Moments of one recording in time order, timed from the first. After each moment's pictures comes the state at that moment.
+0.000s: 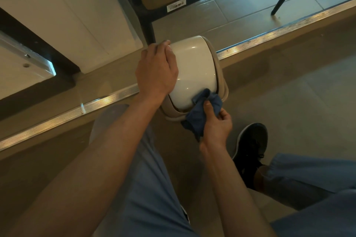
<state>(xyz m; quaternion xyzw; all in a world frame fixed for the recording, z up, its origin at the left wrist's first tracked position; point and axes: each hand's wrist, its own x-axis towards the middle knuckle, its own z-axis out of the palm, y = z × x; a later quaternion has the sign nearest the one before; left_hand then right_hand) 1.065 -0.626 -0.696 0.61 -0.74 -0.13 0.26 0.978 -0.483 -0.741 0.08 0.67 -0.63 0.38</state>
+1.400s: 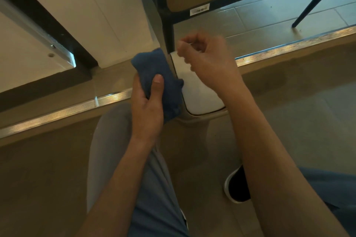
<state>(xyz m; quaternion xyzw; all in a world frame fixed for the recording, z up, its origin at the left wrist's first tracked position) 1.113 -0.534 -0.655 0.54 -0.45 -0.47 0.53 0.967 -0.581 -0.604 -0.56 0.63 -0.38 0.38</state>
